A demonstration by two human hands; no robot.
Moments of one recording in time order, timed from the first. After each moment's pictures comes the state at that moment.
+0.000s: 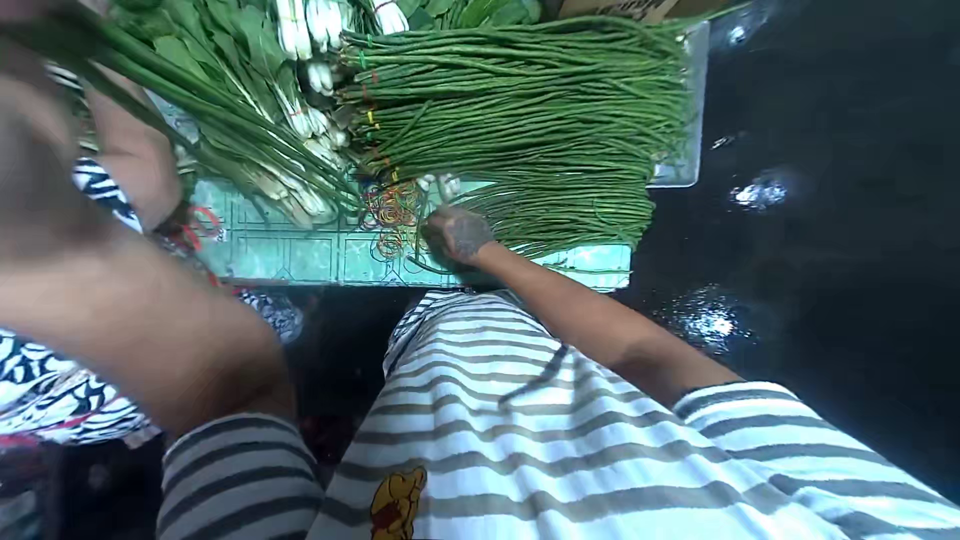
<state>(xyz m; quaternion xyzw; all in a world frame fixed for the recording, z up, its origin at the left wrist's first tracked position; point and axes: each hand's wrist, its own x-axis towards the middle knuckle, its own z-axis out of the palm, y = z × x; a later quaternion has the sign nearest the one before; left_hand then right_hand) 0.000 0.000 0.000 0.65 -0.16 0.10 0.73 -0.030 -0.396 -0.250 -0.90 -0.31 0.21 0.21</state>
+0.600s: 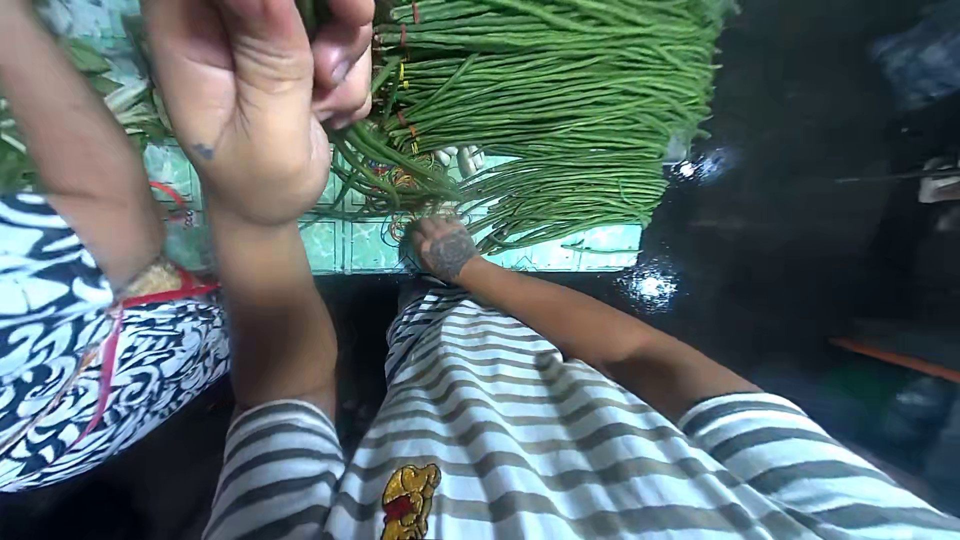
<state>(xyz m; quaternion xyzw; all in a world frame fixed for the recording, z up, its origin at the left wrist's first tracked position) 0.002 -0.115 -0.029 0.61 -0.22 0.12 0.75 -0.090 -0.316 -0.257 -0.92 -0.34 0.17 0.09</state>
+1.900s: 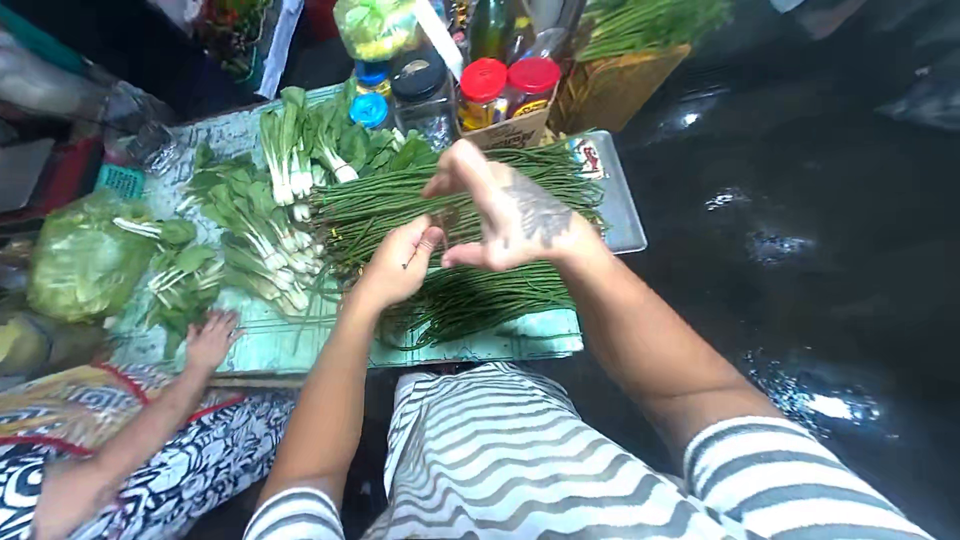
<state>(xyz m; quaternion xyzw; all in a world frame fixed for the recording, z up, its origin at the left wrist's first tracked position) -0.010 -0.354 -0.024 0.87 -0.21 -0.06 0.43 0.043 -0.567 0.013 -0.81 -0.42 -0.05 0.39</state>
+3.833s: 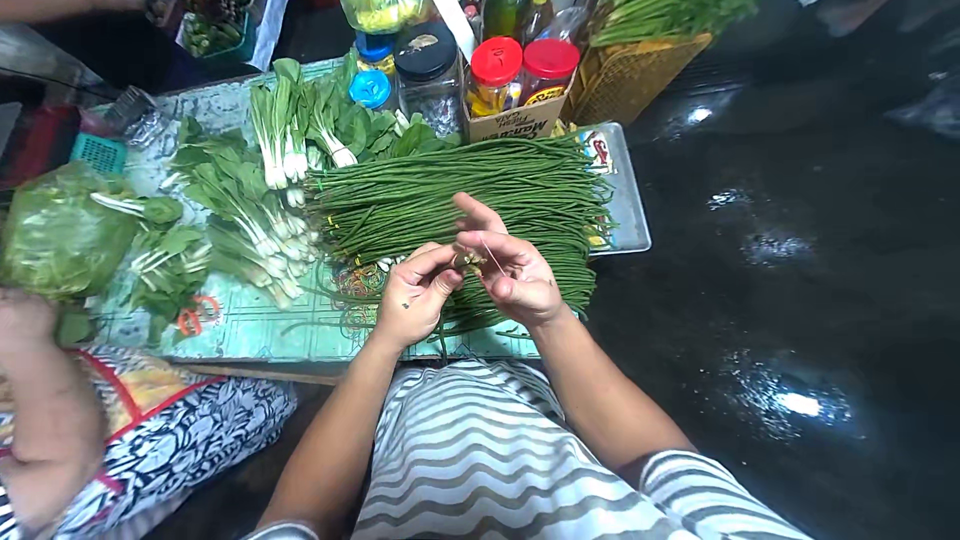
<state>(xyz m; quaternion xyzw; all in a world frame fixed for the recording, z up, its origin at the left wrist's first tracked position) -0.052 -0.371 -0.067 0.68 -0.16 -0.01 0.72 -0.017 -0.552 -0.091 -0.41 -0.31 0.07 0.85</state>
